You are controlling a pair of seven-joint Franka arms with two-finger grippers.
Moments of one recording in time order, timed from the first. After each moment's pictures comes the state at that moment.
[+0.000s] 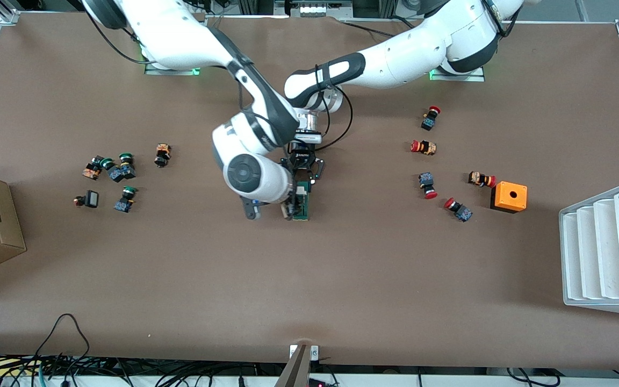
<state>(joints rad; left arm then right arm) -0.43 1.12 -0.73 -1.72 2.28 1.75 -2.35 0.58 0.79 0.00 -1.18 0.31 1.90 1.73</state>
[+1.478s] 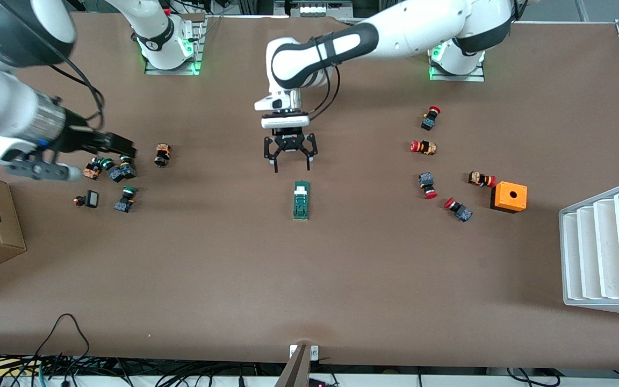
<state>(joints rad) -0.34 0.92 -0.96 -1.67 1.78 1.78 -2.03 0.09 0.09 0.00 -1.67 0.13 1.65 0.13</state>
